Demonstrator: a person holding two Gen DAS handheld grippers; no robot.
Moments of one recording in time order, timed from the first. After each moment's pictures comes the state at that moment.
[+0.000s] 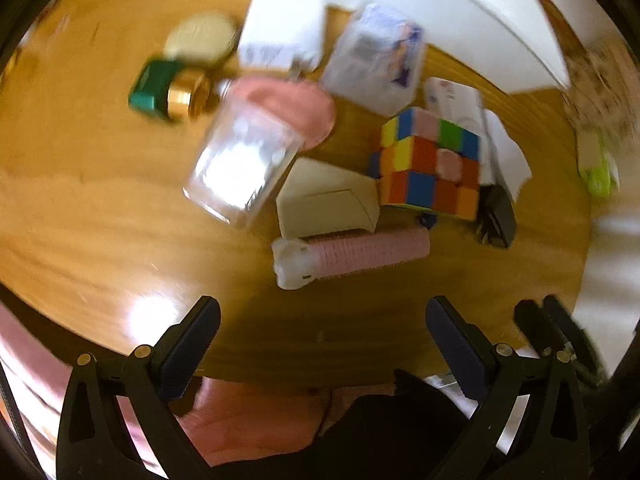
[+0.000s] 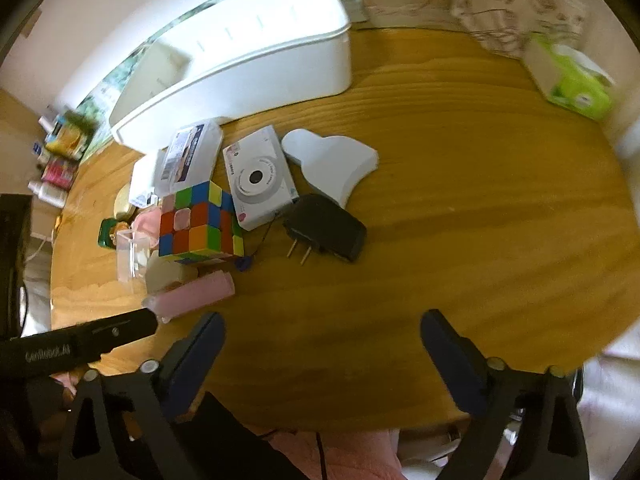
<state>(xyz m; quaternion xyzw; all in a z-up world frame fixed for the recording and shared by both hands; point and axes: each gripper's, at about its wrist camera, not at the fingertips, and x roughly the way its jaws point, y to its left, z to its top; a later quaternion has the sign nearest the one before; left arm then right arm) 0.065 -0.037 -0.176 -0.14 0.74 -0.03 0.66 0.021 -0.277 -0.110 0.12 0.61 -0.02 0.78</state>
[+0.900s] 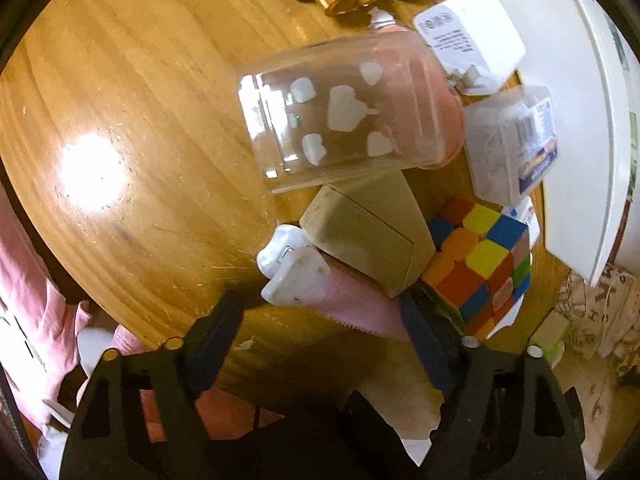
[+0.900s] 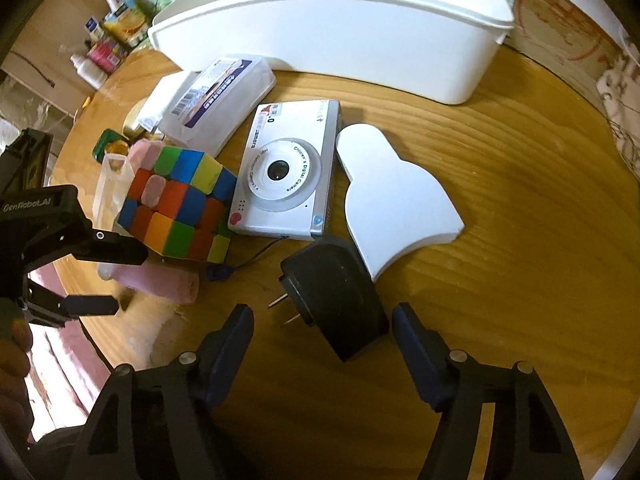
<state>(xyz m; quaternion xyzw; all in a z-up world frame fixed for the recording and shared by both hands) 0.028 0.013 -0.222 -0.41 0.71 0.14 0.55 0.081 -0.268 -0.157 -0.05 0.64 0.15 0.75</state>
